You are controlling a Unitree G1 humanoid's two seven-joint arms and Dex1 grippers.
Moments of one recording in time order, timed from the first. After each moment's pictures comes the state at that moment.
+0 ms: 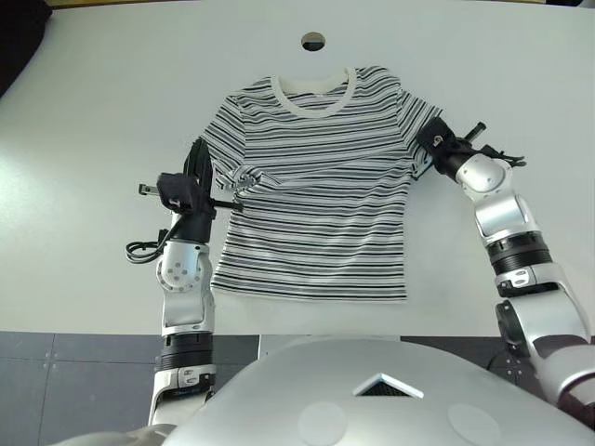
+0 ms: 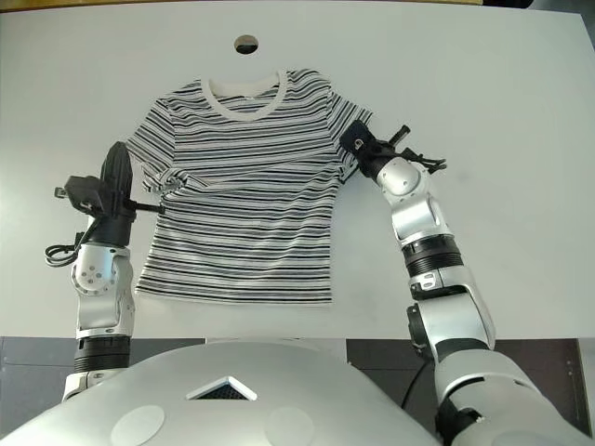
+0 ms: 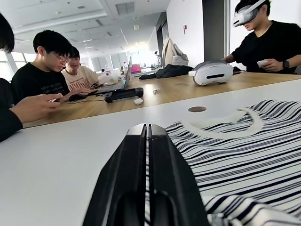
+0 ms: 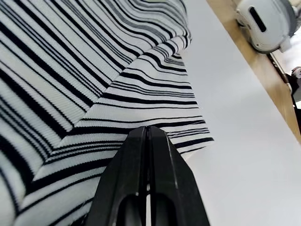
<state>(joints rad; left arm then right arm) 0.25 0.19 0.11 0.04 -0.07 -0.40 -0.21 -0.34 -0.38 0.24 0.49 -0.30 -0.01 0.35</state>
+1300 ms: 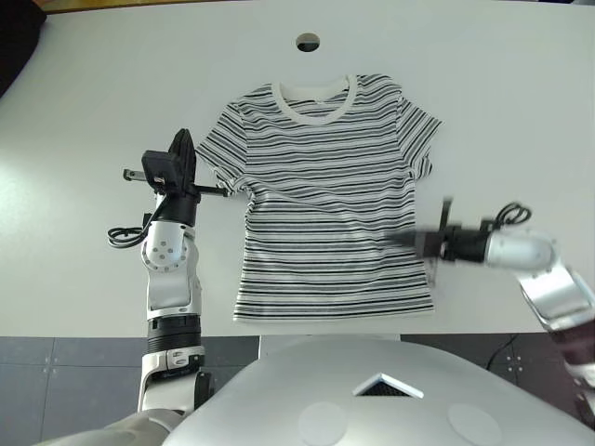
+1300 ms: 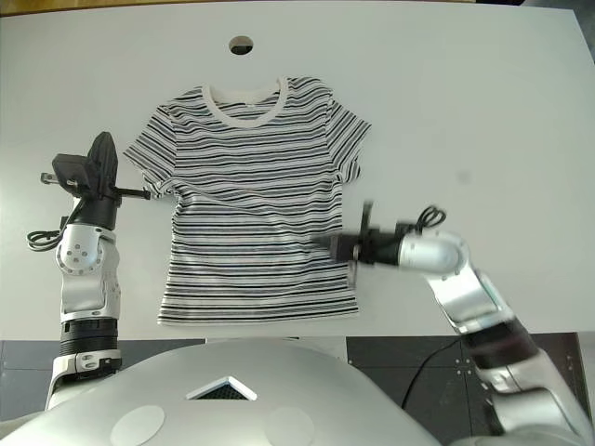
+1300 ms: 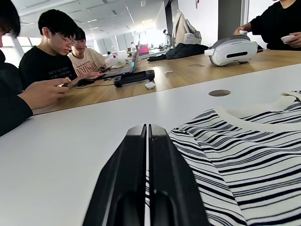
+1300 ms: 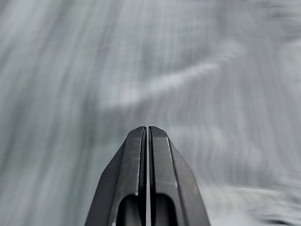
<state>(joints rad) 0.14 0.24 0.15 0.08 -0.07 -0.23 -0.18 -0.02 -0.69 0.27 -0.15 0.03 -0.14 0.80</state>
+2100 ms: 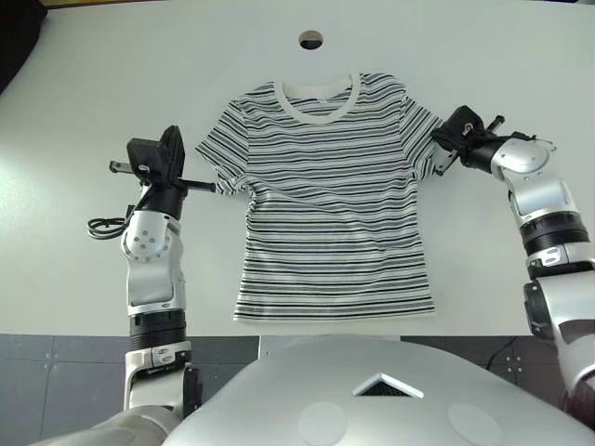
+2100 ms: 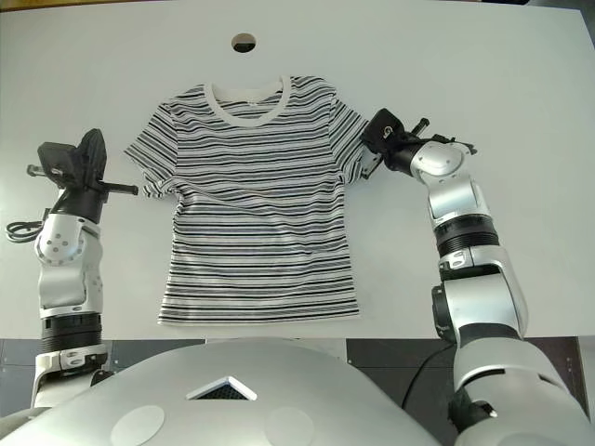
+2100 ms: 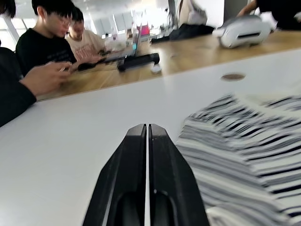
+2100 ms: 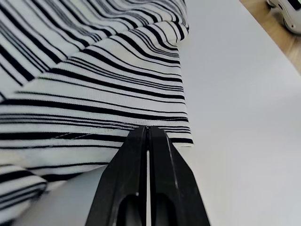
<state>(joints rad) 0.10 0.34 0.20 0.04 -0.11 0.00 -0.21 -0.51 -0.52 0.26 0.75 -0.15 -0.06 0.64</state>
